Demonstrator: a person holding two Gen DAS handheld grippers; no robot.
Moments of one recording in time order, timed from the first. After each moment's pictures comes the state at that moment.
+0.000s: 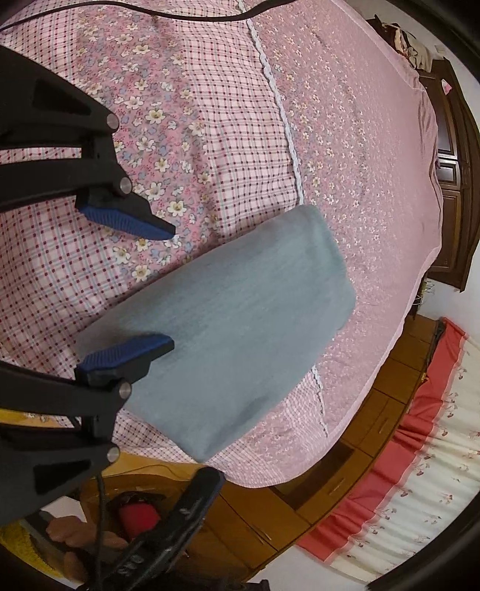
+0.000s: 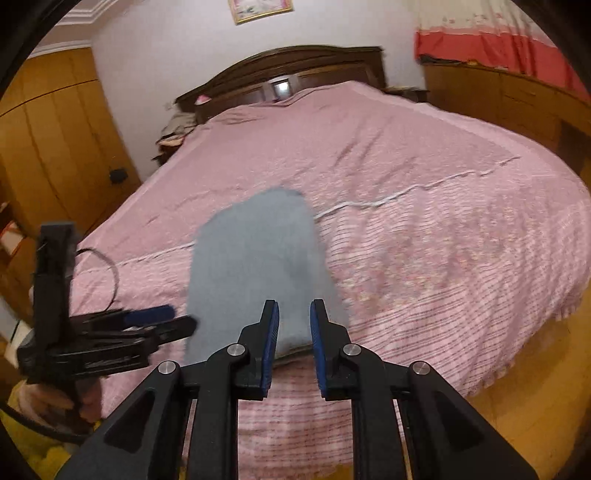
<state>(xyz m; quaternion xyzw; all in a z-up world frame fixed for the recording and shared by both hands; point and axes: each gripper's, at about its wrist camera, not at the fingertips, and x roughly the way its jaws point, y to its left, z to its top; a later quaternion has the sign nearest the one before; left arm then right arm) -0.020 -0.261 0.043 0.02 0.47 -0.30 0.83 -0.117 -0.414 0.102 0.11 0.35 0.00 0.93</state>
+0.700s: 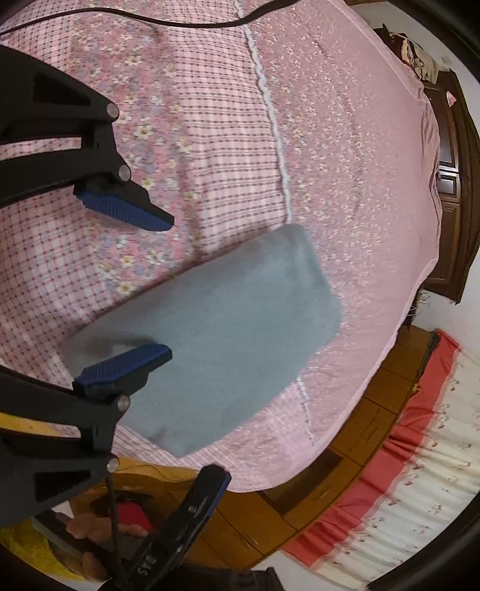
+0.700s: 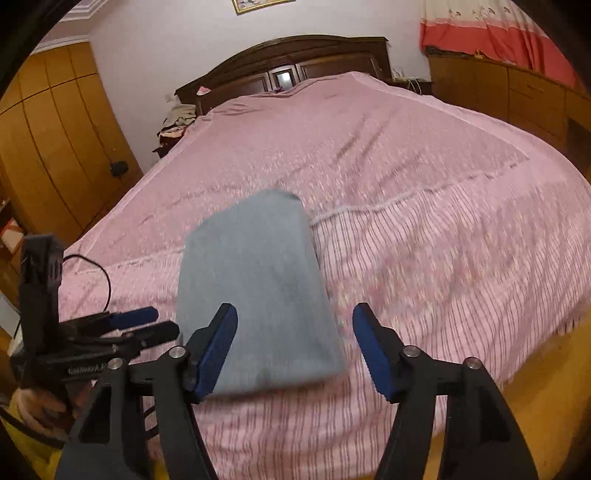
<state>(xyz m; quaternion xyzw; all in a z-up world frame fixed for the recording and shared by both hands) -0.021 -0.261 0.041 0.00 0.47 -0.29 0.83 -0.082 -0.435 0.105 0.11 0.37 0.00 0.92</state>
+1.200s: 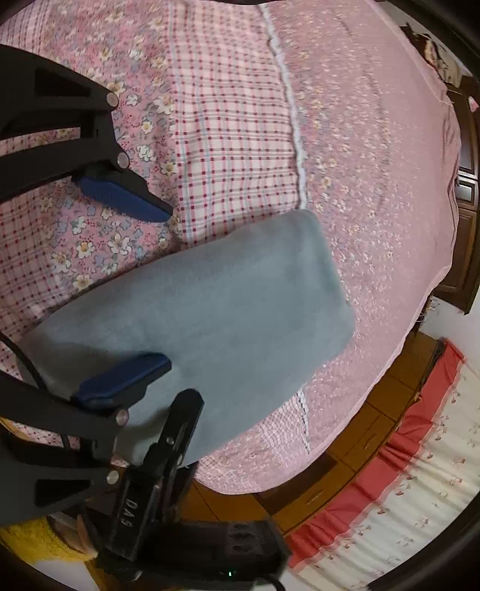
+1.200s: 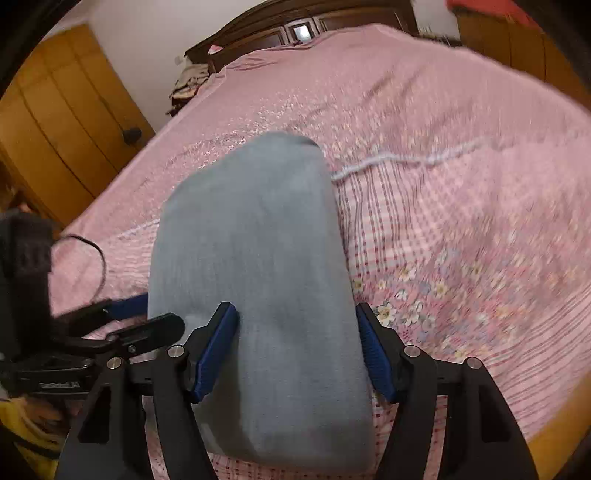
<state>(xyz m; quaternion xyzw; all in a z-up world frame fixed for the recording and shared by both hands) 0.018 -0.278 0.011 -0.03 0.50 -0.30 0.82 -0.018 -0.440 0.039 0.15 0.45 0.07 0.88</state>
